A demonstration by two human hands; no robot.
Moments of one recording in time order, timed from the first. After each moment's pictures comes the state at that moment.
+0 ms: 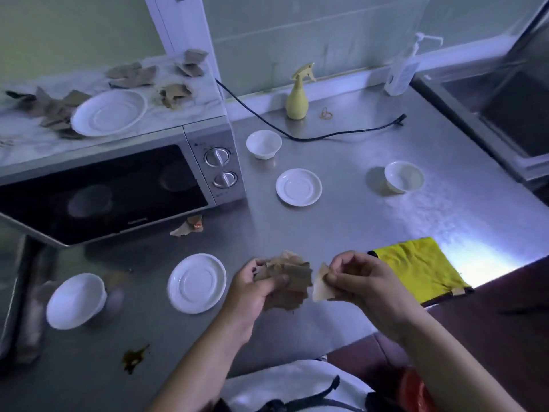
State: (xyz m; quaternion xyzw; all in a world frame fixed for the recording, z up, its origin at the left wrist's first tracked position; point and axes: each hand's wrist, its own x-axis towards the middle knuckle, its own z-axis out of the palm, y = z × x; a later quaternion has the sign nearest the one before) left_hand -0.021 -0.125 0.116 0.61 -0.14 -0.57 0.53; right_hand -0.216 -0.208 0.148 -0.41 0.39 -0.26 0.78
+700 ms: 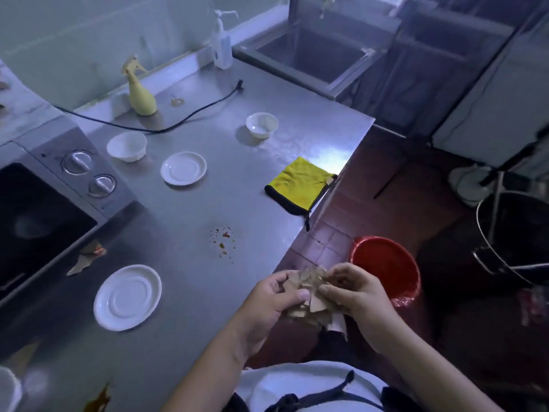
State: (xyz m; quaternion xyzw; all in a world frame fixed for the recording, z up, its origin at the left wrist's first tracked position) left_hand -0.100 -0.016 0.111 0.41 -0.34 -0.81 0.24; right_hand -0.283 0.032 0.121 -0.28 0.59 -0.49 0.58
